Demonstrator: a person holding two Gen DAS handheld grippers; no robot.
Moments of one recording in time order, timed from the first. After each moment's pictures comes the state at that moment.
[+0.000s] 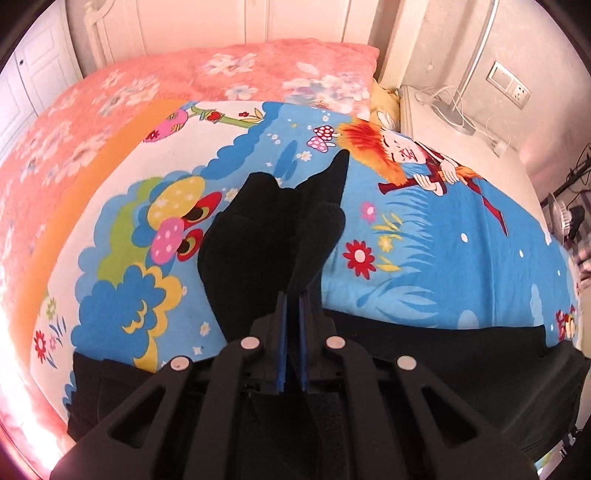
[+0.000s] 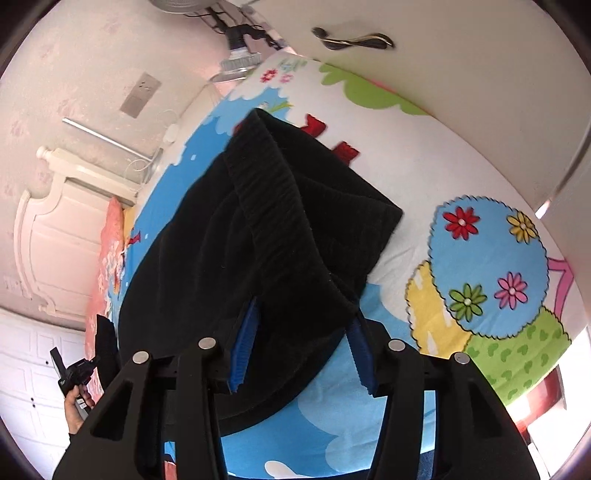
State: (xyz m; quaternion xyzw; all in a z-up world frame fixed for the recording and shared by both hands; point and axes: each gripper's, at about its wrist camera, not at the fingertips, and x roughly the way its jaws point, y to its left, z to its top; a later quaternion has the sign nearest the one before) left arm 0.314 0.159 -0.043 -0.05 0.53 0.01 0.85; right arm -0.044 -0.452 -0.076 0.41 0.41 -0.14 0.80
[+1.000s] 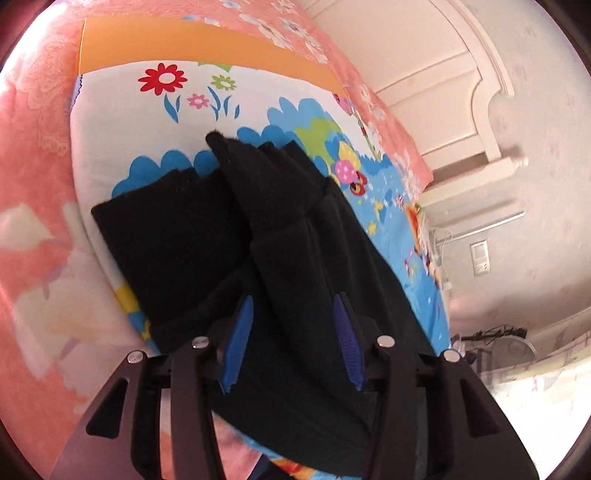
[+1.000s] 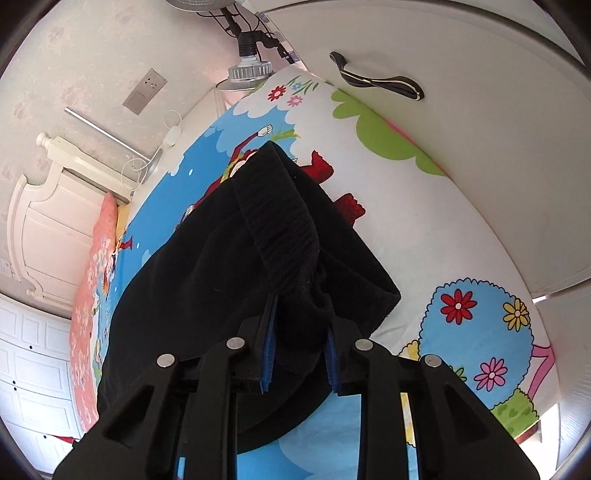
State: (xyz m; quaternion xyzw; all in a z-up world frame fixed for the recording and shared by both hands) left arm 0.101 0.349 -0.113 -0.45 0.41 0.03 0.79; right arm -0.016 -0.484 -0.072 0.38 0.42 -0.15 0.81
